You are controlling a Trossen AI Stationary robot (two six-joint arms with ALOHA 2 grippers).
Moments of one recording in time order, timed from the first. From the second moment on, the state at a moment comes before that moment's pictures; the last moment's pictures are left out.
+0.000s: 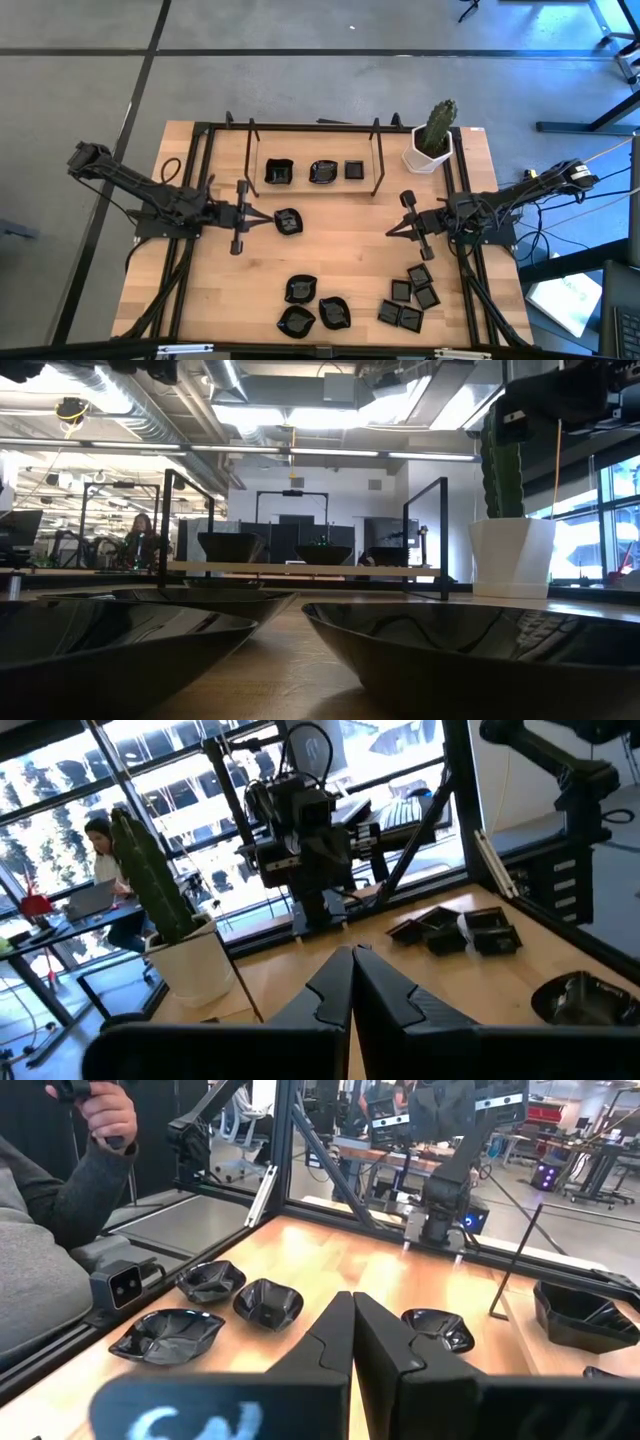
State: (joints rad) left arm -0.36 0.78 0.40 0.38 -0.35 0.30; right arm 0.28 0.62 0.19 0.44 0.01 -0.16
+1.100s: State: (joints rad) left arm -0.36 0.84 0.40 0.39 -0.35 0.30; right arm 0.28 0.62 0.19 0.43 0.01 -0.17
